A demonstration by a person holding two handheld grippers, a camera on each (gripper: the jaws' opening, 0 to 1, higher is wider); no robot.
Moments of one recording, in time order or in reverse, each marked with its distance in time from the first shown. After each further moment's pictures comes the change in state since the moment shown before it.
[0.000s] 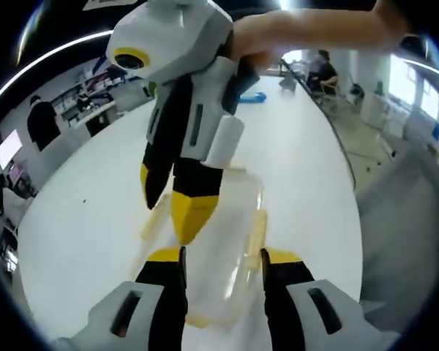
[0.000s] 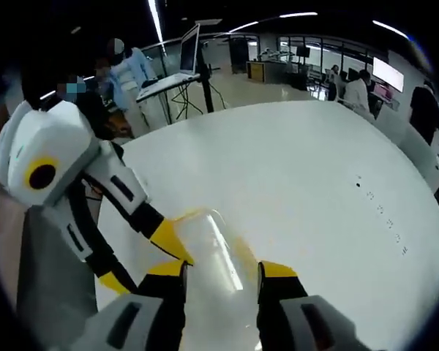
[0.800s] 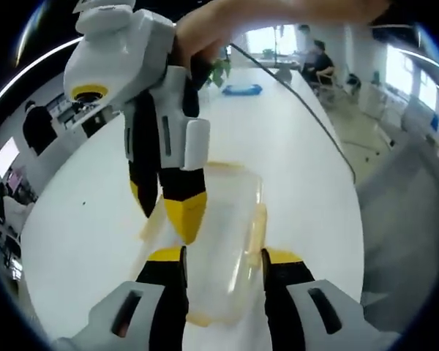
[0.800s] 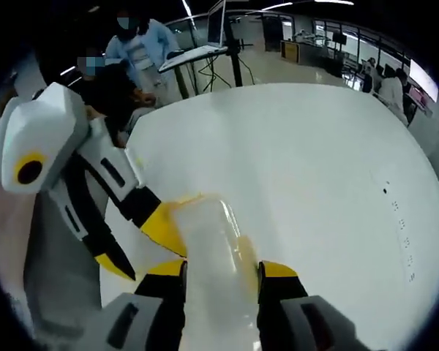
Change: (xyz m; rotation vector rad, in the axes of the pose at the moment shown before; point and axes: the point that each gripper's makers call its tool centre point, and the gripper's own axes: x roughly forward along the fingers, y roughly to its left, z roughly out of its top) left arm 0.001 0.000 -0.002 0.030 0.044 -0.001; right arm 0.011 -0.002 -0.008 -0.092 0.176 0.160
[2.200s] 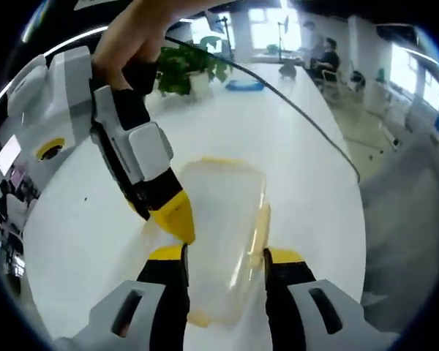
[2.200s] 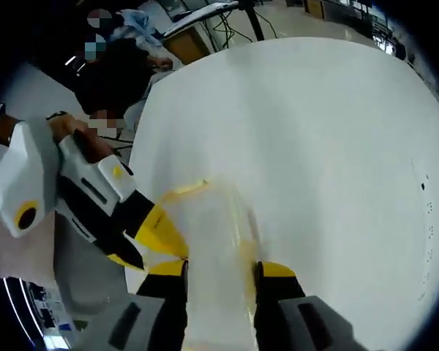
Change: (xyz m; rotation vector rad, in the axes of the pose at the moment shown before) left arm 0.002 0.000 -0.003 -0.006 0.030 0.023; right arm 0.009 0.001 0.006 0.016 0.258 0.226
